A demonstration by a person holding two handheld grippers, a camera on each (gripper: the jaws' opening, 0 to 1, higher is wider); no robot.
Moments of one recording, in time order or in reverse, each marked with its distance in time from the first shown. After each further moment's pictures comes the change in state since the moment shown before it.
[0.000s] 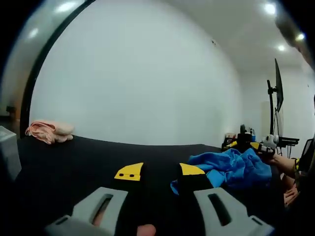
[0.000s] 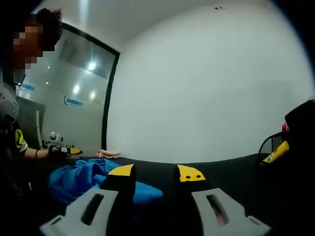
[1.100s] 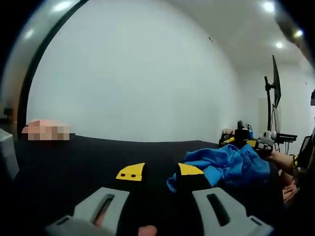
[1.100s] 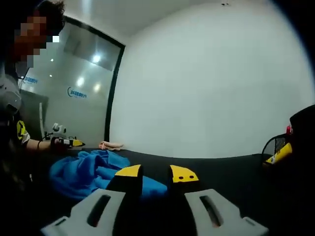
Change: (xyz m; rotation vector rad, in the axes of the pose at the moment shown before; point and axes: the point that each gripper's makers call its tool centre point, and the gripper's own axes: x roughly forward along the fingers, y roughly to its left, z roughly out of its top) left arm 0.003 -0.013 -0.007 0.015 0.040 -0.054; right arm 0.005 0.009 -0.015 -0.053 0.069 0.048
